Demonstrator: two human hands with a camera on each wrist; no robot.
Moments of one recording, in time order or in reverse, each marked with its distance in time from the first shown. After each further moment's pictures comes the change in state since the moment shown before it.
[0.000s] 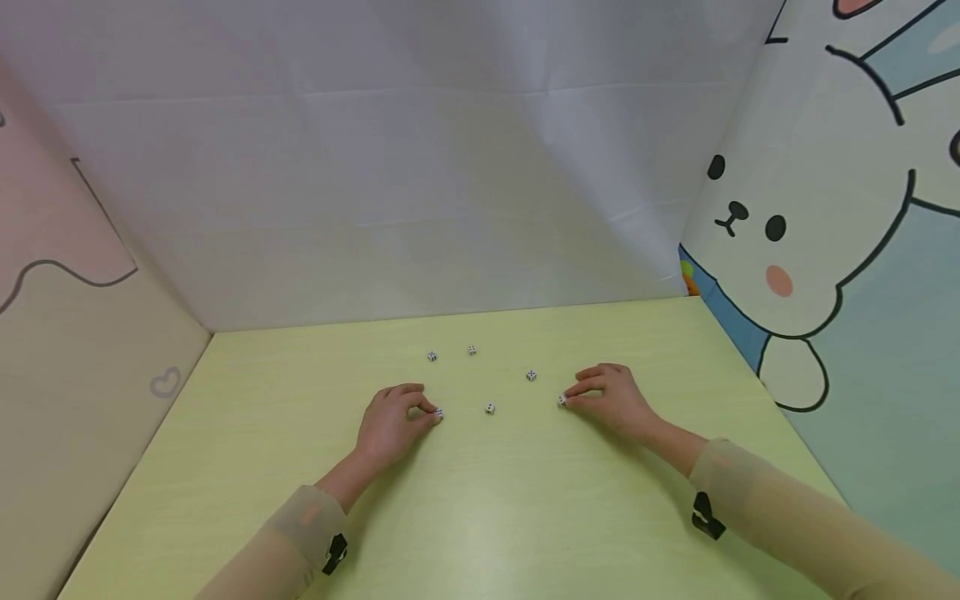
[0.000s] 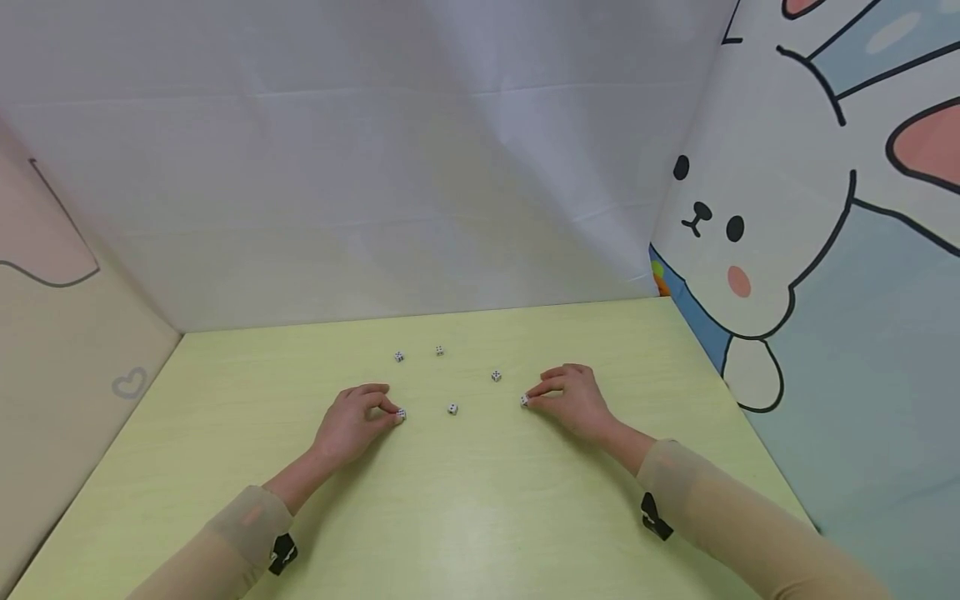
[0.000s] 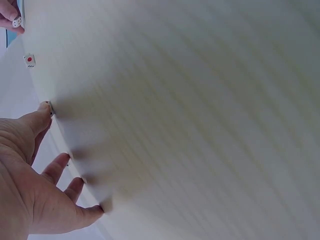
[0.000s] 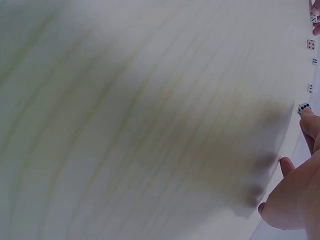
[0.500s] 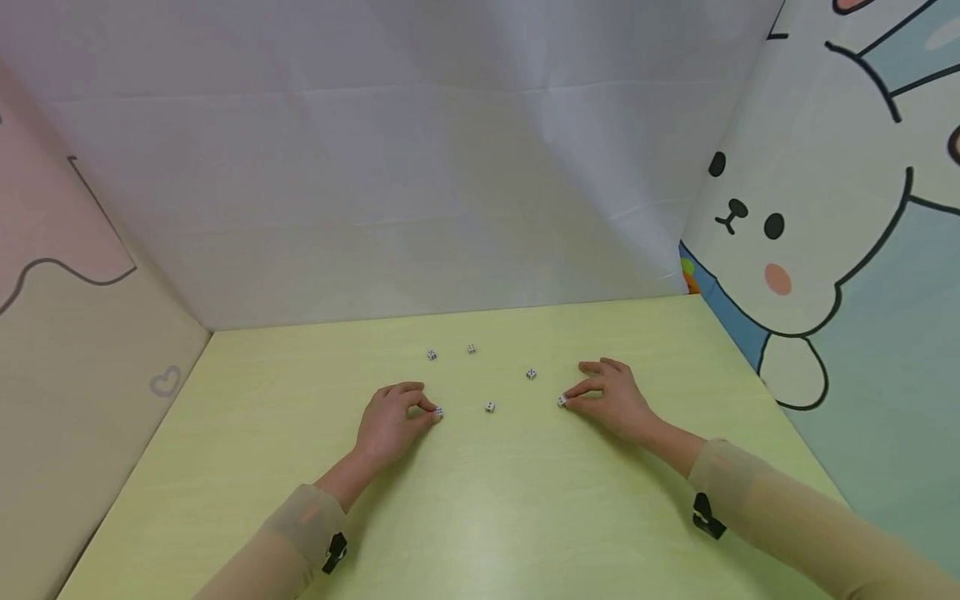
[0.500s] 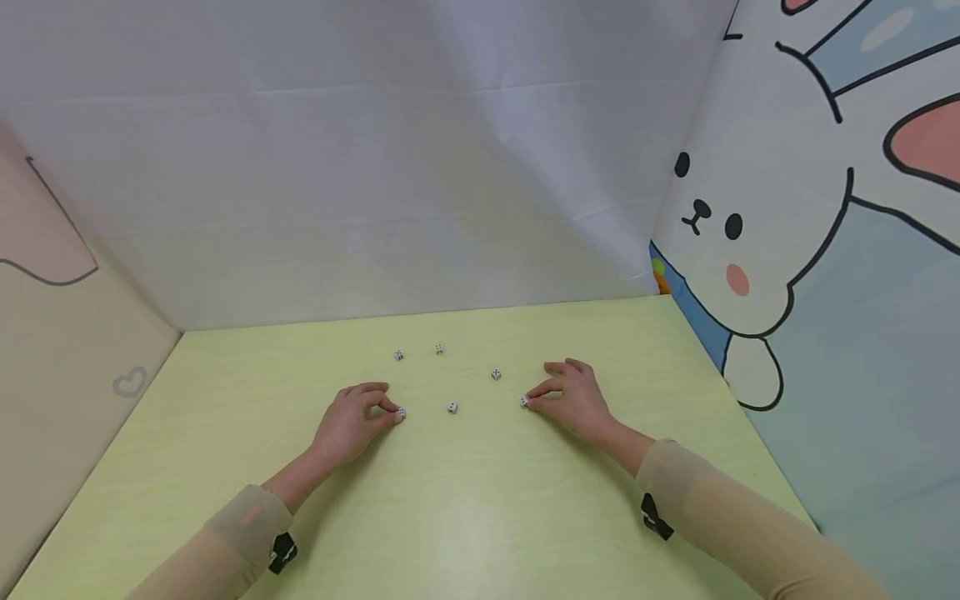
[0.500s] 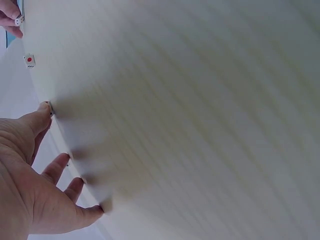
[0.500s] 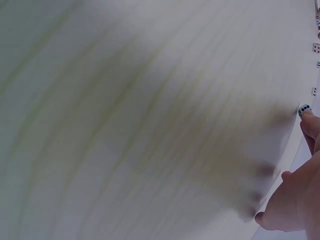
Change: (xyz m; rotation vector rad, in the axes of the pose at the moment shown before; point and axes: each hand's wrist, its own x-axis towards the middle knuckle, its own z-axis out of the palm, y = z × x) left_hand 0.000 0.008 -0.008 0.013 -0.005 -0.006; right_hand -0.003 0.000 -0.001 0.034 0.002 0.040
